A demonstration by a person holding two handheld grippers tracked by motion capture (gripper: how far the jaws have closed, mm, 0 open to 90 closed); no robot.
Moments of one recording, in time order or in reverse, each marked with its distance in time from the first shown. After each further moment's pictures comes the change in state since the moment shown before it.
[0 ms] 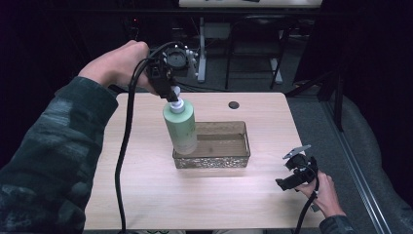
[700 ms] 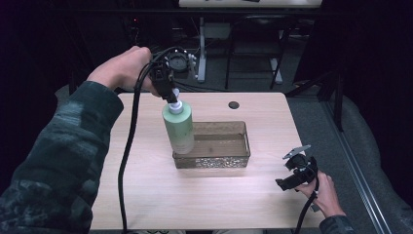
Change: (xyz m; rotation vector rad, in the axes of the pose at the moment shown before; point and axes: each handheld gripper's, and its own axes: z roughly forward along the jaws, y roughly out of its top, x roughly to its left) left arm 0.014 -0.005 0.027 0.026 -0.006 -0.057; right arm 0.000 0.000 0.000 -0.001 0.000 -0.006
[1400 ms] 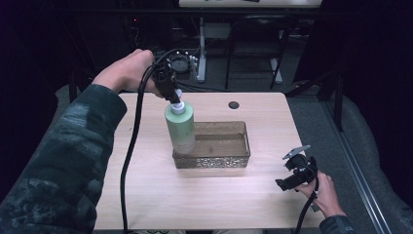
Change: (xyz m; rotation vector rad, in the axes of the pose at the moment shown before) left arm 0.003 0.003 0.009 -0.028 -0.003 -0.002; right arm 0.001 0.000 0.001 -0.002 0.005 -0.001
